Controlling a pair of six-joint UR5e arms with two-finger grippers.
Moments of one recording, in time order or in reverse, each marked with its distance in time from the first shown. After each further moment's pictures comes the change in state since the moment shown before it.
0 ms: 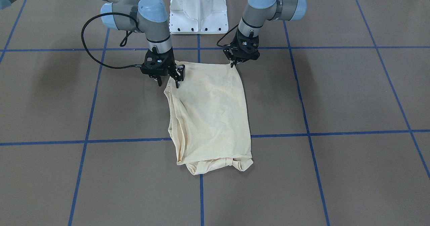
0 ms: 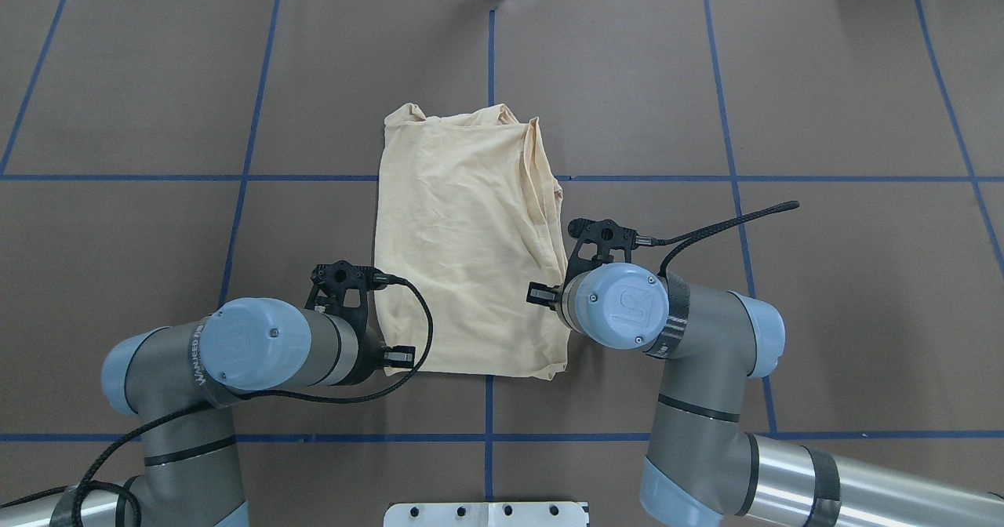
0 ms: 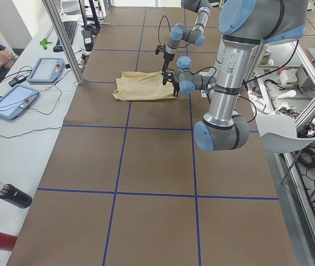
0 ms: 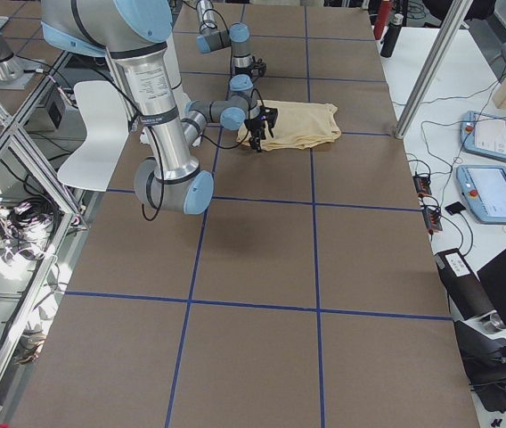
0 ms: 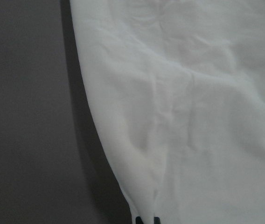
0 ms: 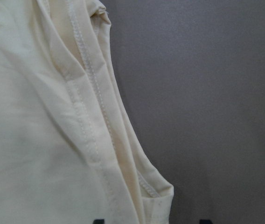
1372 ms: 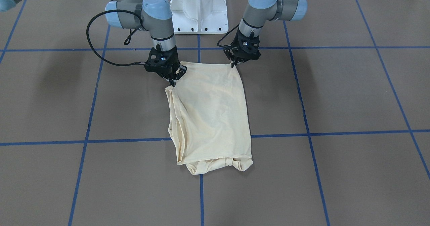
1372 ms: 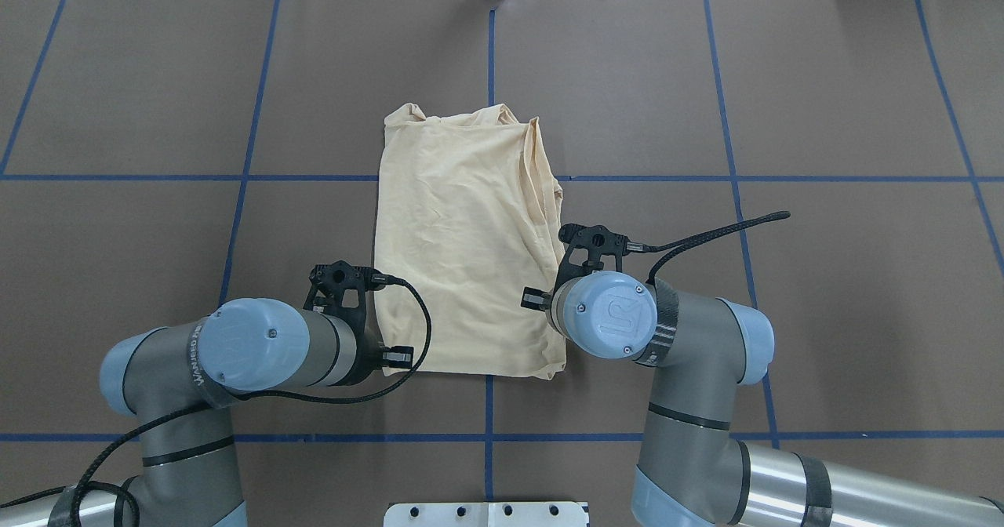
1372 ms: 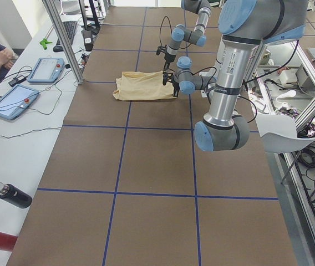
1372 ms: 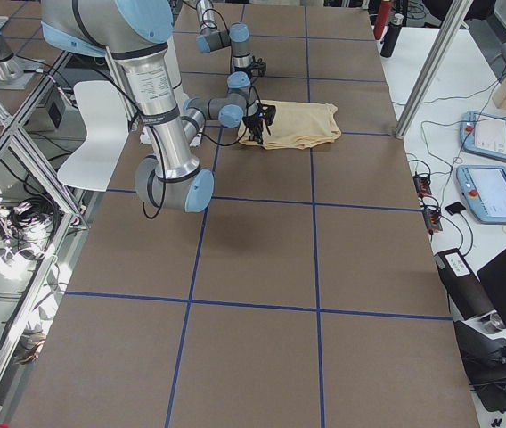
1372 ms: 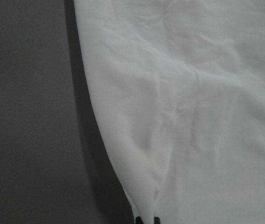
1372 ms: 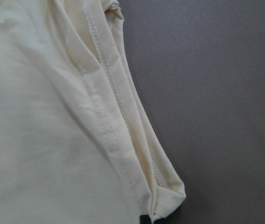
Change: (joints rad) left arm 0.000 0.005 -0.011 0.000 0.000 0.000; right arm -0.015 0.016 0.006 -0.007 -0.016 0.027
